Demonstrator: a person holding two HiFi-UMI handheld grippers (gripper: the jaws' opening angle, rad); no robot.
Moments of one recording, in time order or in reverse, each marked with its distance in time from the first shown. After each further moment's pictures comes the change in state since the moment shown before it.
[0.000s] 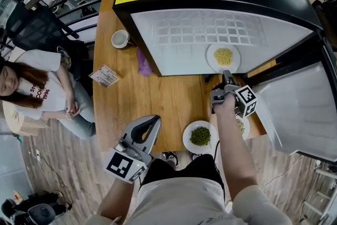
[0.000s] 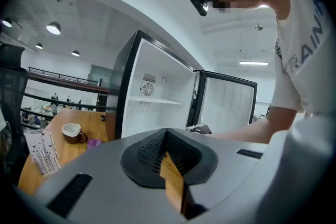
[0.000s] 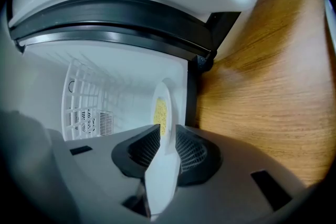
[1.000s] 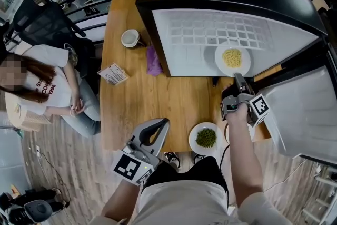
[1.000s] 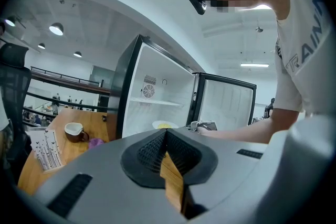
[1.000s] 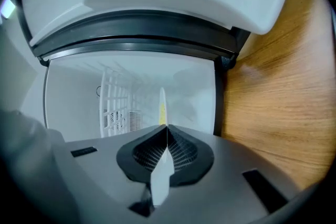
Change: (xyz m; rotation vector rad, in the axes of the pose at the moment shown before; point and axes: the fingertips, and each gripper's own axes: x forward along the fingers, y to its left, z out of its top) left arm -0.009 -0.006 -0.002 -0.011 -0.026 0.013; right arm -0.029 0.052 -0.002 0.008 0.041 0.201
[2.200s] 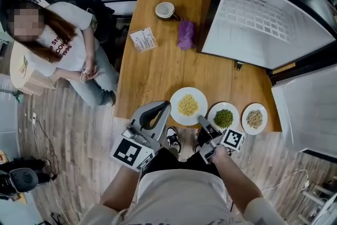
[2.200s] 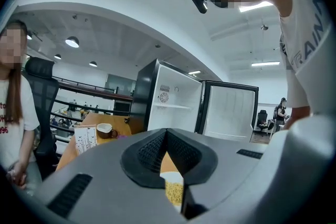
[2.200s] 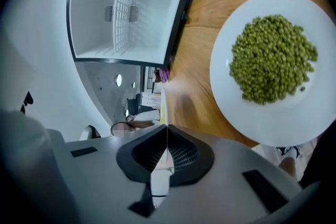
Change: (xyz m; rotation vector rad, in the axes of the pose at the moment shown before) left arm -0.106 0.016 -0.010 -0.002 -0.062 0.161; right arm -0.201 -0.098 -0.261 -0.232 0.819 -0.075
